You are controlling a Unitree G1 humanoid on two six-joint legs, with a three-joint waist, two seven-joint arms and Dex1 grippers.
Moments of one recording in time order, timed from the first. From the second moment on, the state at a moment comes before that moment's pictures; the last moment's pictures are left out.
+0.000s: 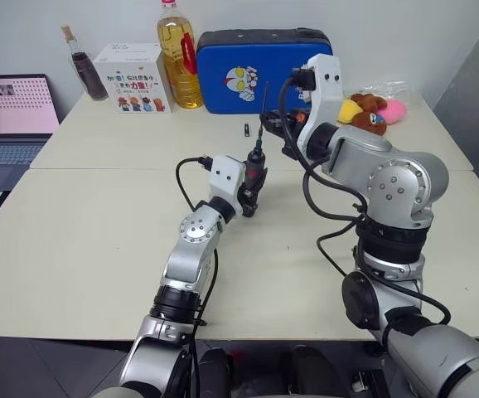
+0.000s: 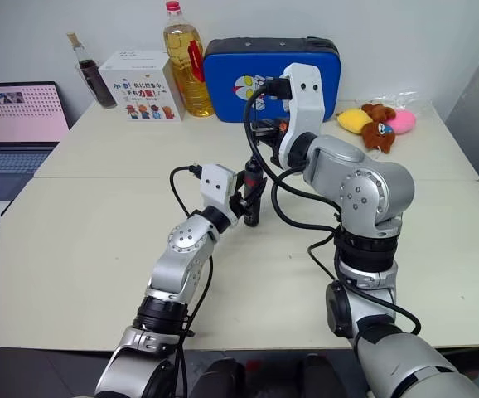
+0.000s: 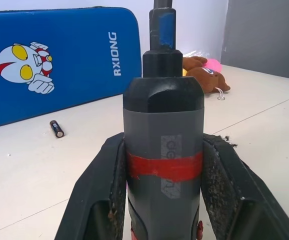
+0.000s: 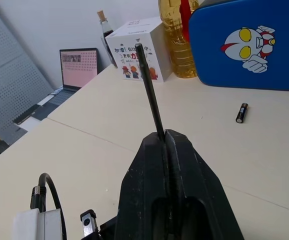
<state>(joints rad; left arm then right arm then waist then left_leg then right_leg) -0.52 0.08 -0.09 0.13 -0.09 0.14 -0.34 -1.03 -0.01 -0.19 -0.22 0.48 1.29 0.08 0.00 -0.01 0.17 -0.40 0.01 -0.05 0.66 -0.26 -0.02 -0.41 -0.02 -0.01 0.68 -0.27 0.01</state>
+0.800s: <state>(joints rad) -0.52 0.08 -0.09 0.12 -0.09 0.14 -0.34 -1.08 -0.04 -0.21 -0.15 0.49 1.33 0.11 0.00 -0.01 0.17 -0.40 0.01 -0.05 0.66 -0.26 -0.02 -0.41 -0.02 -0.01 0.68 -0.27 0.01</state>
